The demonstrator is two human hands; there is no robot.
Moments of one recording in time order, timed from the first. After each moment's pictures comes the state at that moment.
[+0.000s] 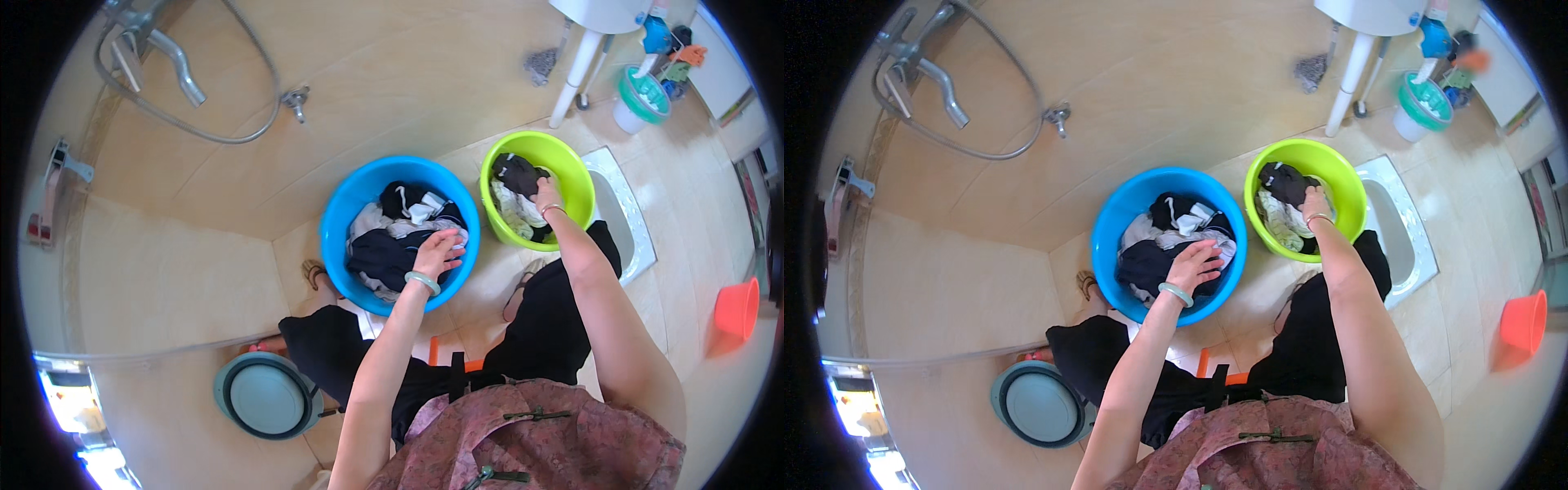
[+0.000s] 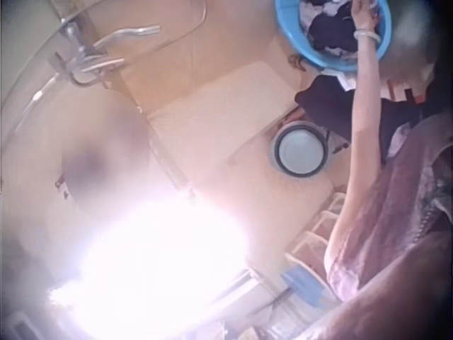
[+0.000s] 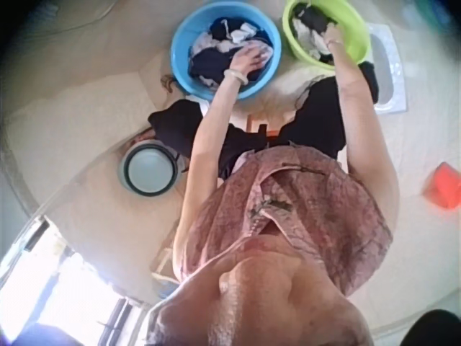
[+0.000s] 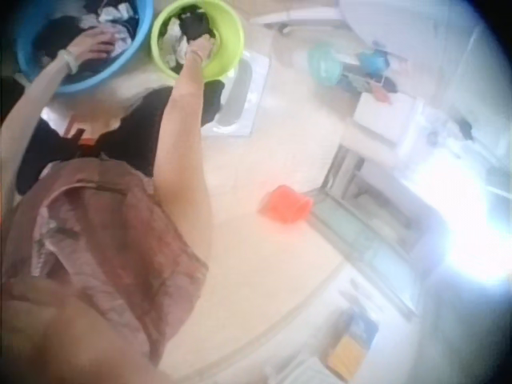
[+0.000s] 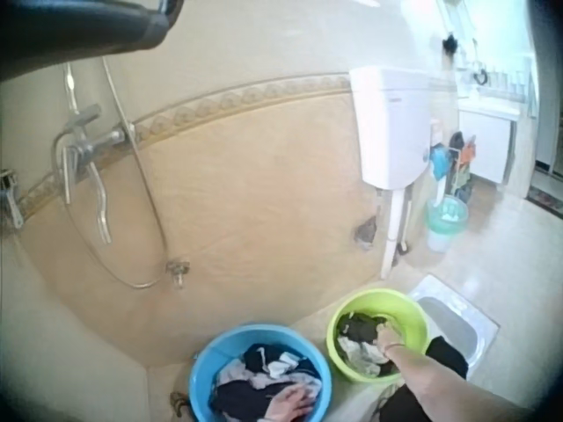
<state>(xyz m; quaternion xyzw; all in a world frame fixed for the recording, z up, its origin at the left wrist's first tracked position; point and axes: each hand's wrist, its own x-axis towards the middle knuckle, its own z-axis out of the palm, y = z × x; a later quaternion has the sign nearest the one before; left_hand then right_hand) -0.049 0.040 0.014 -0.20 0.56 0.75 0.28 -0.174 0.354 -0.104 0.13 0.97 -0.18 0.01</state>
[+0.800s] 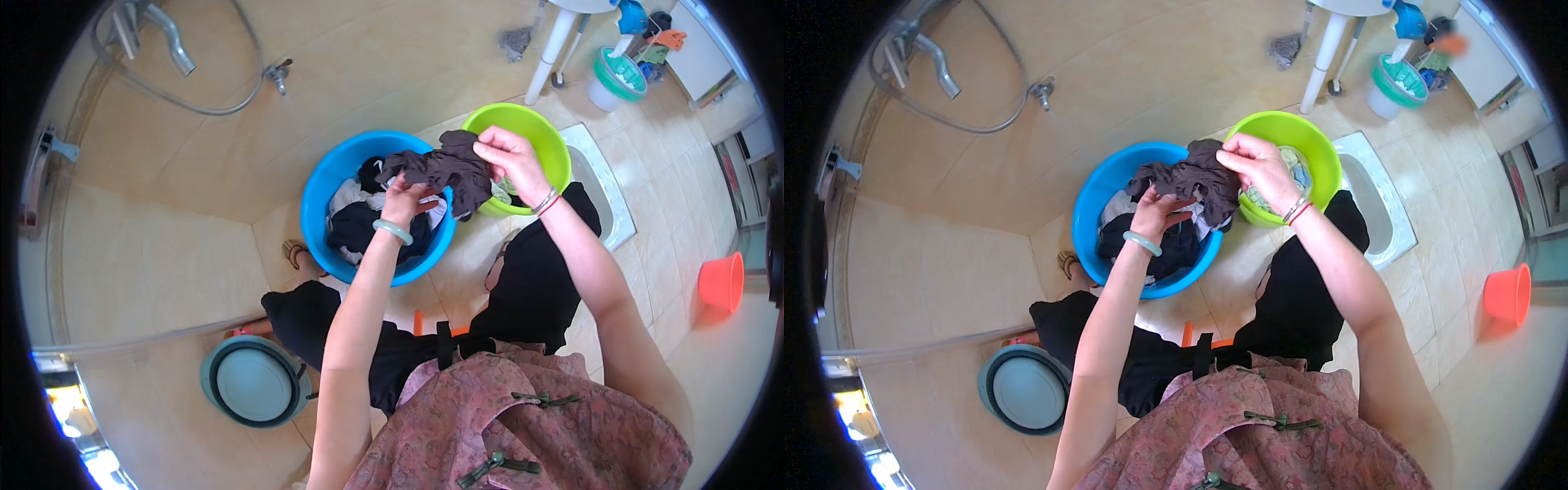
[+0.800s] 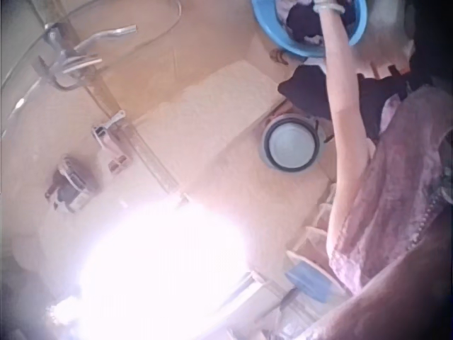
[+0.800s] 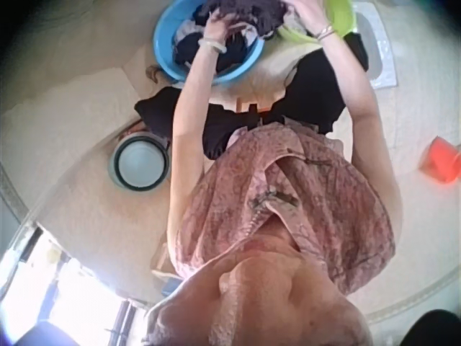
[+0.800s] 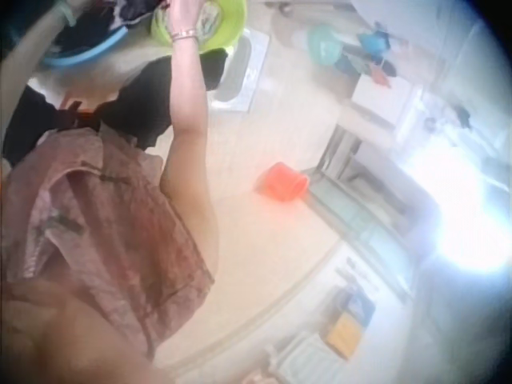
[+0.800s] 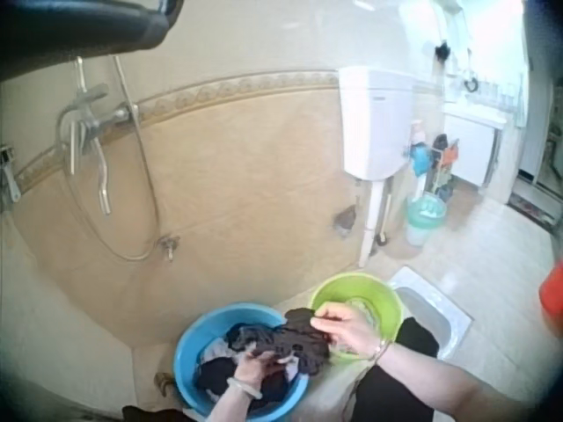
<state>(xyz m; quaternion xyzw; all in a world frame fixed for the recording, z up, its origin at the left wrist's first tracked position) -0.064 0.041 0.069 -0.11 0.54 0.81 0.19 -0.074 0.256 0.142 -0.07 0.67 -0.73 0.08</state>
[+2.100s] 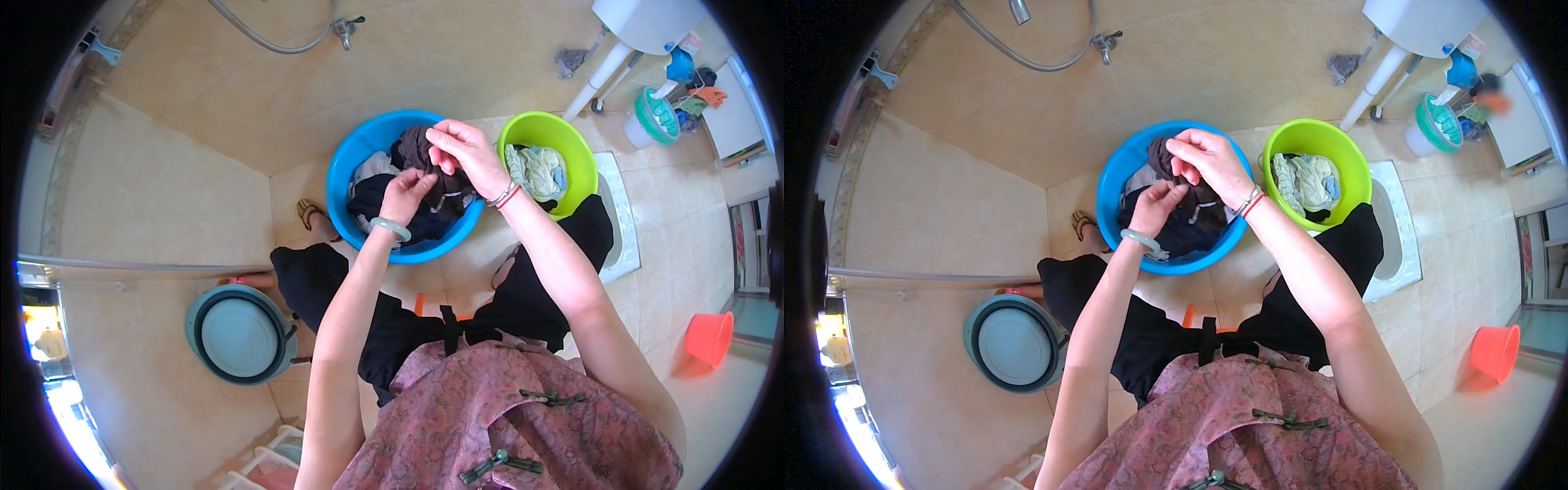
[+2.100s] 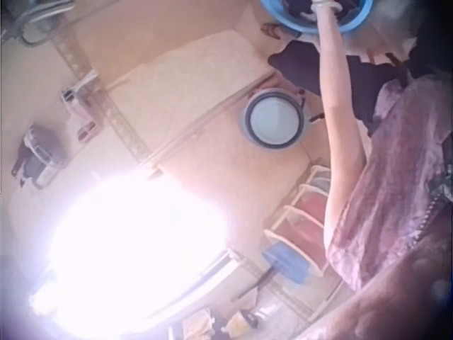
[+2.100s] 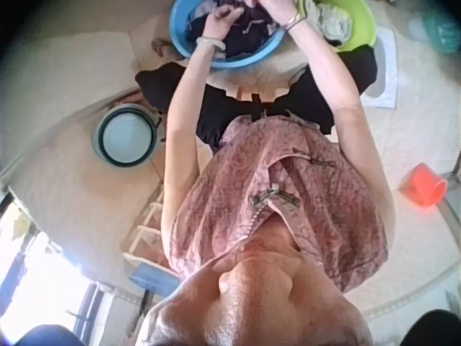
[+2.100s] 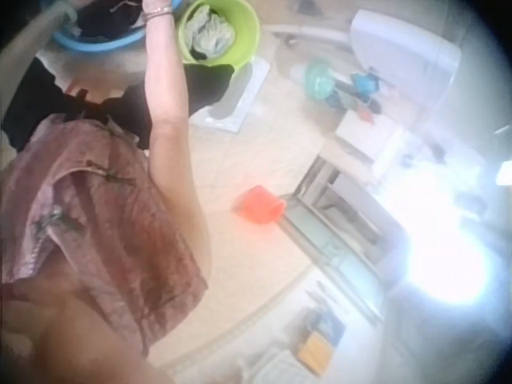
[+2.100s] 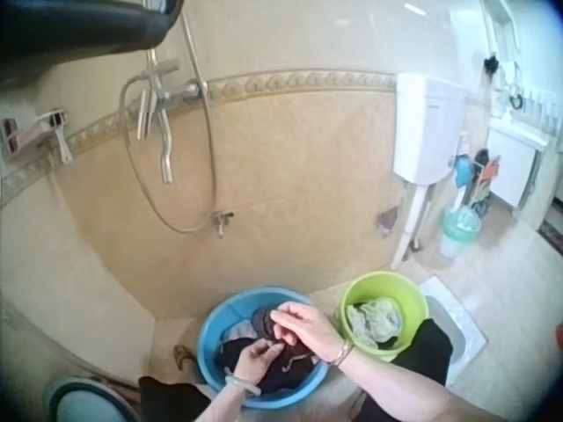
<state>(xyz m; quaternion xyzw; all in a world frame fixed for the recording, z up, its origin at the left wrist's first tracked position) -0.021 -0.032 0.064 -0.01 0.73 0.69 0.04 -0.072 0.125 0.151 -0.16 0.60 -0.76 0.20</state>
